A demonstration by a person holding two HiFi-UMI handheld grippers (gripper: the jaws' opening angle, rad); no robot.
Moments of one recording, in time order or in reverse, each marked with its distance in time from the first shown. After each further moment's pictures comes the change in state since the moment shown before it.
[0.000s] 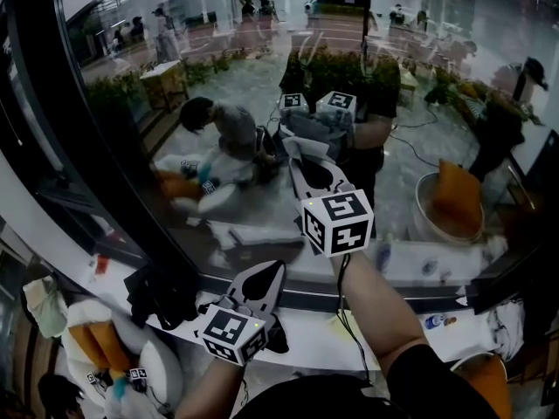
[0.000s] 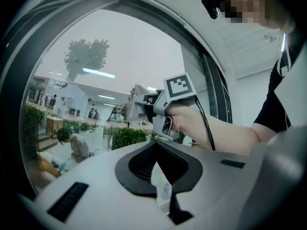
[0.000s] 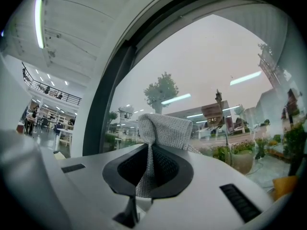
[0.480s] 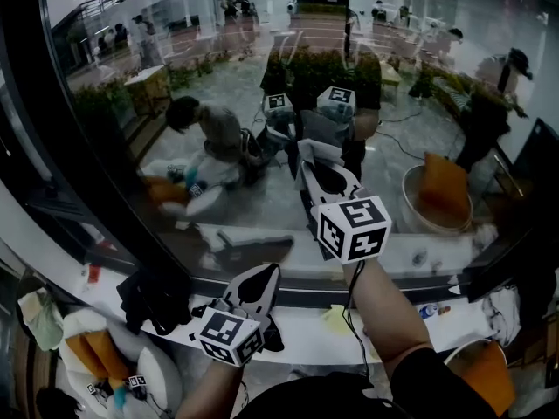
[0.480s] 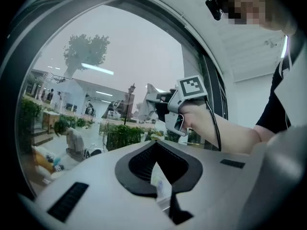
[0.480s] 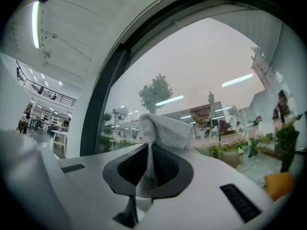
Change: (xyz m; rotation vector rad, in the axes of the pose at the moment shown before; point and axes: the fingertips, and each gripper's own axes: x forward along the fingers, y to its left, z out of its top) left arm -0.001 -0.013 -0.011 -0.065 0.010 -0.034; right arm -0.051 -0.031 0.004 0.027 -0.013 -0.070
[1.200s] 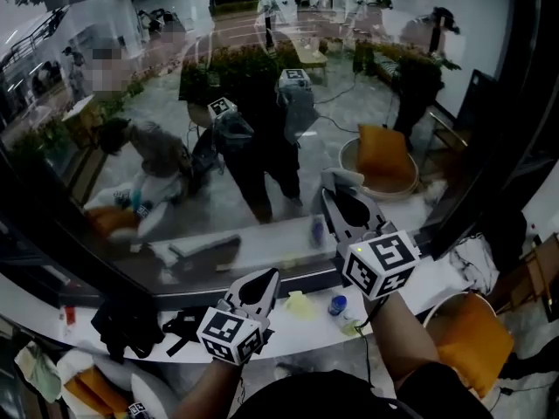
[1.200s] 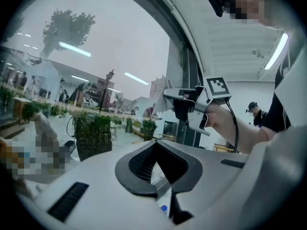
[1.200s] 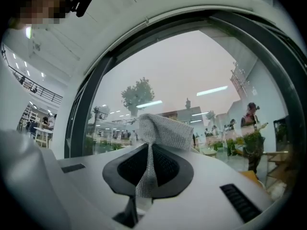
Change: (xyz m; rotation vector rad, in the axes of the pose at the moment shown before) left arm 0.066 -0.153 -0.042 -0.013 0.106 -0.289; right arm -0.229 -0.112 0.000 0.003 -0.017 -0.247
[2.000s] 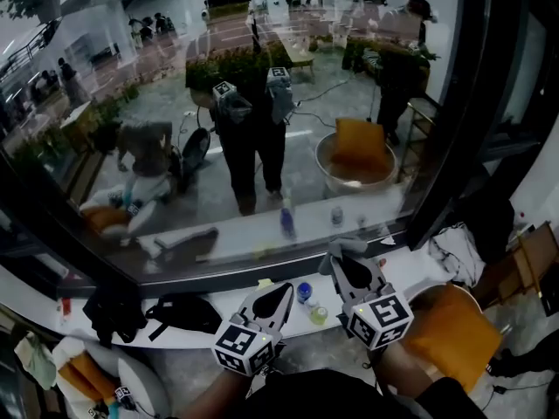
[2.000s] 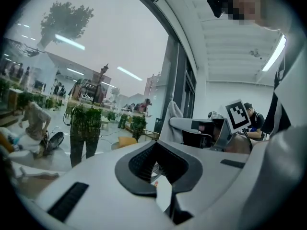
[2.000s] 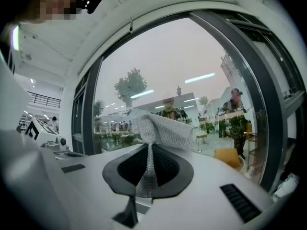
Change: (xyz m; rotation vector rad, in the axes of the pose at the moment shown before) left arm 0.040 -0.205 -0.036 -0.048 0.029 -0.056; right arm -0.238 -0.062 -0.078 0.104 0.158 -0.047
